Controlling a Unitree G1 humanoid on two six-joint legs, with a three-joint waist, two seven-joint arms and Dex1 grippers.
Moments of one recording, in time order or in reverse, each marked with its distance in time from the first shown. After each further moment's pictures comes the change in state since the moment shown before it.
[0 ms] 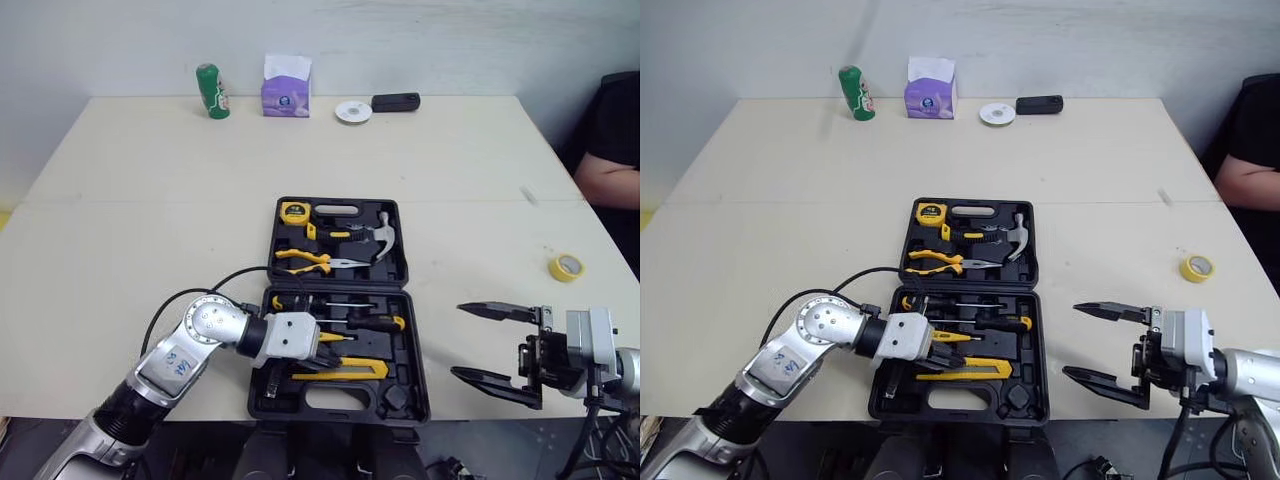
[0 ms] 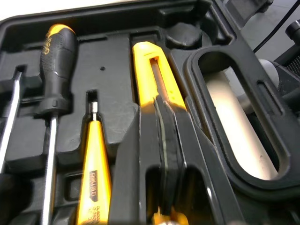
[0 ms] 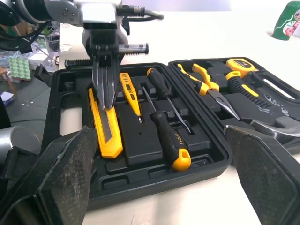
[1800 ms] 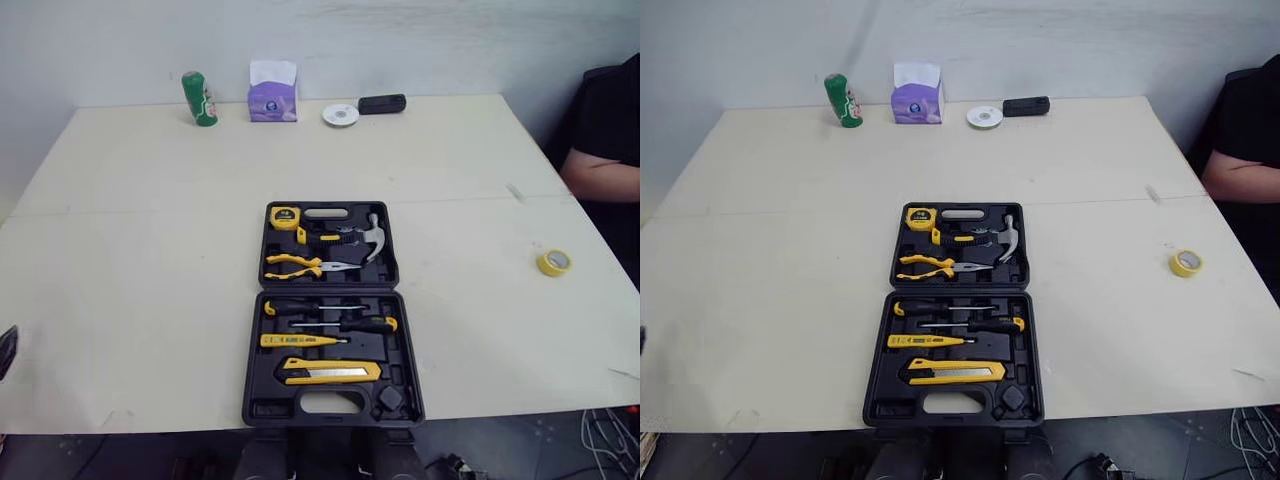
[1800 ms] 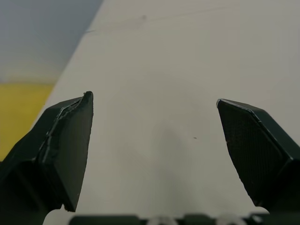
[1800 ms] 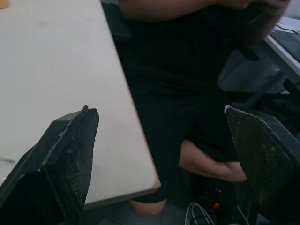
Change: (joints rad) left arm 0.633 -0.008 1.389 0.504 -0.274 -0.210 0.598; right arm -0.040 -0.063 -0.510 1.345 -0.160 -0.546 -0.458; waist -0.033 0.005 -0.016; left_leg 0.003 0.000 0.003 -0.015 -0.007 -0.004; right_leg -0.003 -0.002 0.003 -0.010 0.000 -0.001
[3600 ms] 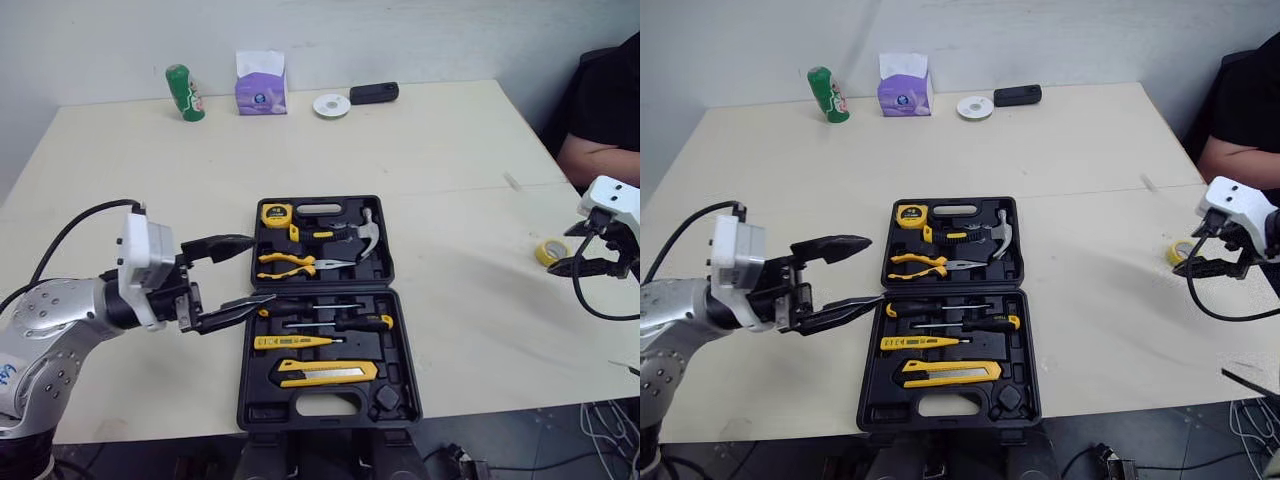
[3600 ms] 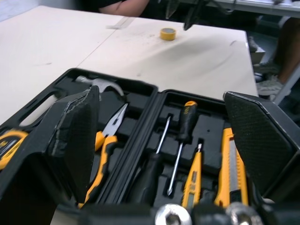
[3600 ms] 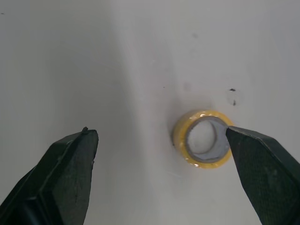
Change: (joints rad) left arm -0.432 0.172 -0.654 -0.751 -0.430 0.482 -0.328; right arm -1.212 -0.297 1.138 -0.017 -0.640 0.626 0.572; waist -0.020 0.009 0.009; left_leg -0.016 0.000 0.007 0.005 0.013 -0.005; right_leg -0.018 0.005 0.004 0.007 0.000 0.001
